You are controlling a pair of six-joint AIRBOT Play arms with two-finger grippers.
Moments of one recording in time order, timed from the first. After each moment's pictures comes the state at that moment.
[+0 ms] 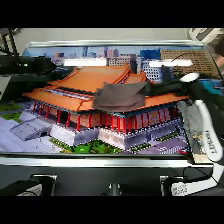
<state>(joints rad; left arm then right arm) -0.10 -1.24 1.57 1.18 -1.07 -1.50 -0.10 -1.63 1.43 -0.58 1.19 0.94</state>
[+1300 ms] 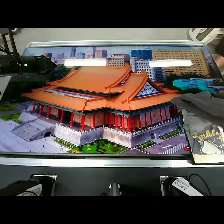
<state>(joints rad) -0.10 -1.24 1.57 1.18 -1.06 -1.47 -0.95 -1.21 1.44 -1.10 1.58 1.05</state>
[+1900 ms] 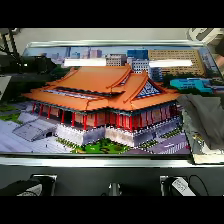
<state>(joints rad) -0.10 -1.24 1.57 1.18 -1.06 -1.47 -0.94 -1.10 1.18 -1.41 1.66 1.08</state>
